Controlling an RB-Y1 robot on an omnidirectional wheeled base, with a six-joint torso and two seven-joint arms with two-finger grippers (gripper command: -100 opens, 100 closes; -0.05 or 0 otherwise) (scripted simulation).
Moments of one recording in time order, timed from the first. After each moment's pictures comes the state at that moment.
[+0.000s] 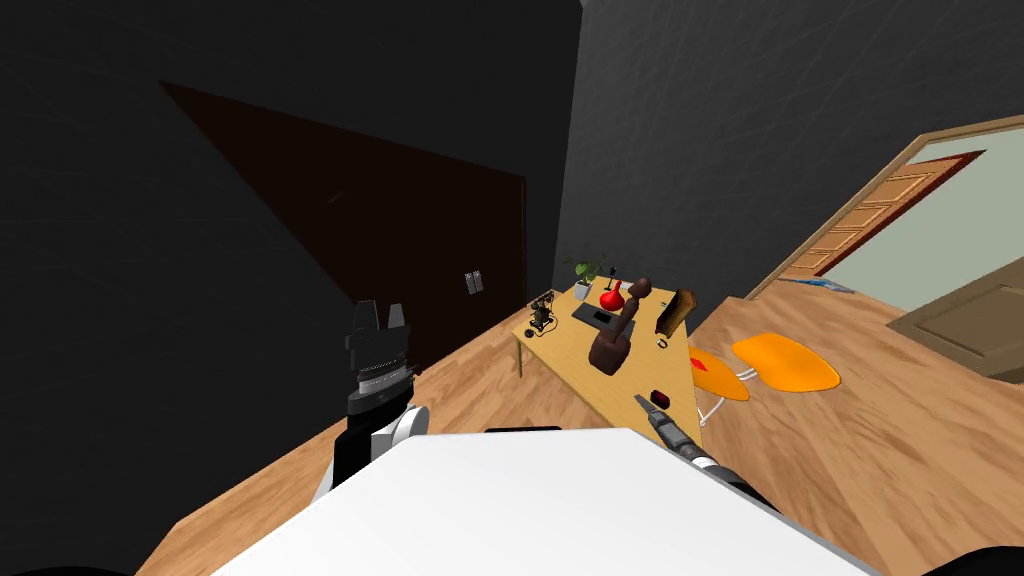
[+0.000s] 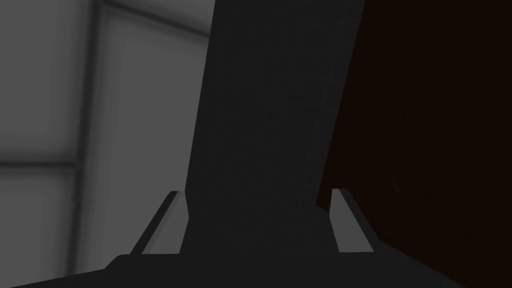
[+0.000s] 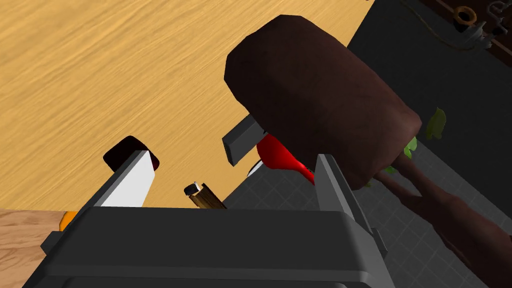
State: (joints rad) left arm 0.53 -0.02 0.06 -2.34 0.05 -0.64 -0.16; right arm 0.77 -0.62 0.03 -1.63 -0.29 -0.17 0.23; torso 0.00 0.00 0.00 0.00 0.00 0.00
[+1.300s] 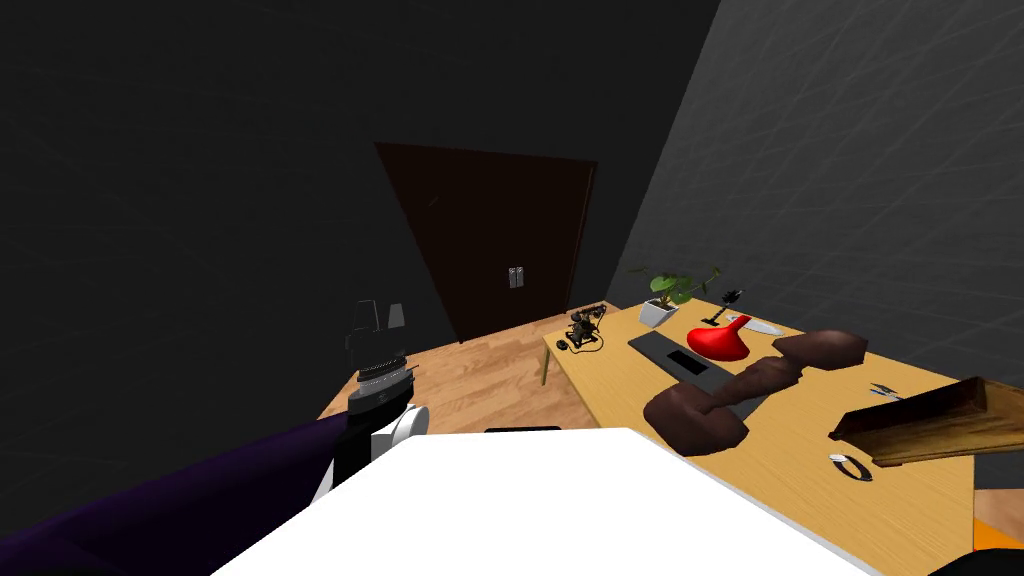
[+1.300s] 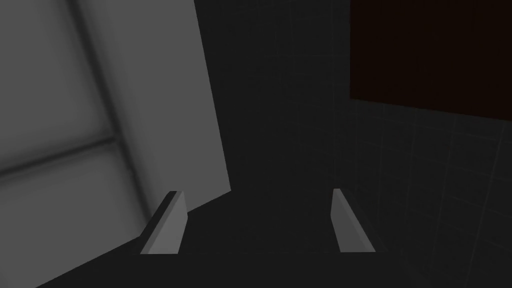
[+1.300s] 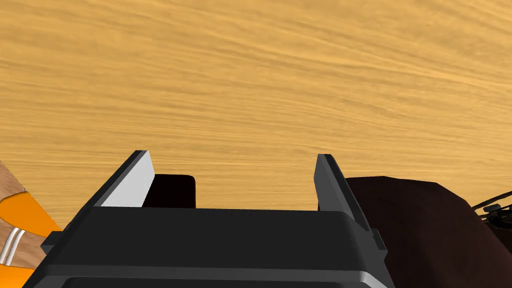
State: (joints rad) left arm 0.53 -0.02 0.06 -2.34 0.05 -0.64 -0.16; right arm 0.83 -0.88 0.27 -1.31 -0.45 0.02 0.35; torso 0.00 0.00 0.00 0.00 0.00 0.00
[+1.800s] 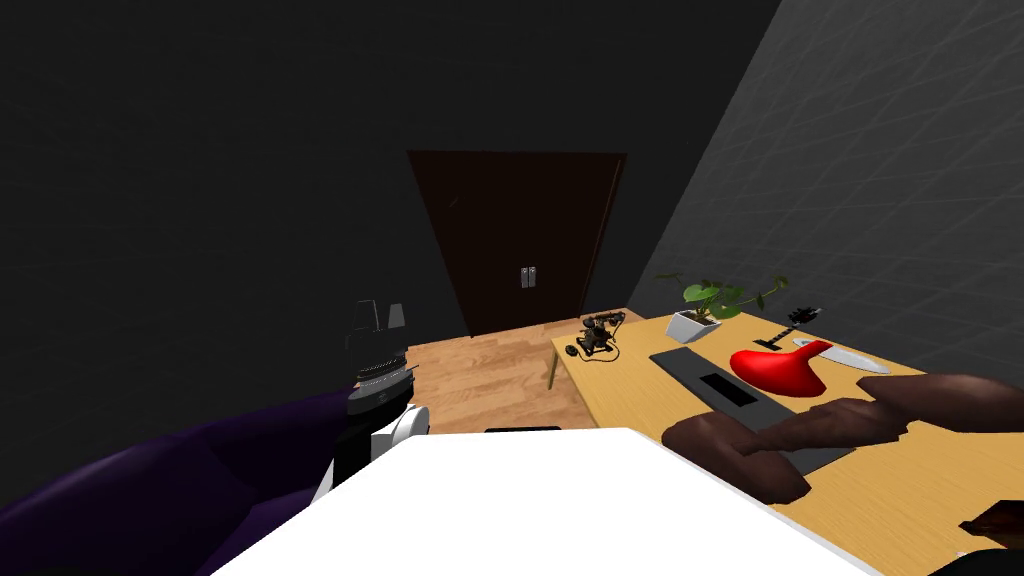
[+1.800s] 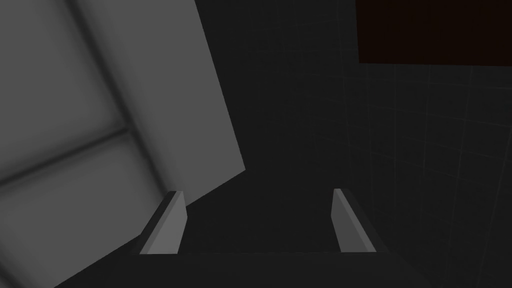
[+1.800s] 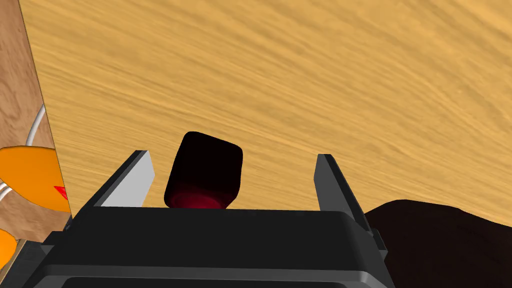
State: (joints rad) left arm 0.53 -0.02 0.06 -2.34 0.05 -0.64 -0.16; right arm 0.83 -0.96 0.38 -1.20 -0.50 0.06 0.37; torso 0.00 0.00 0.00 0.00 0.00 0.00
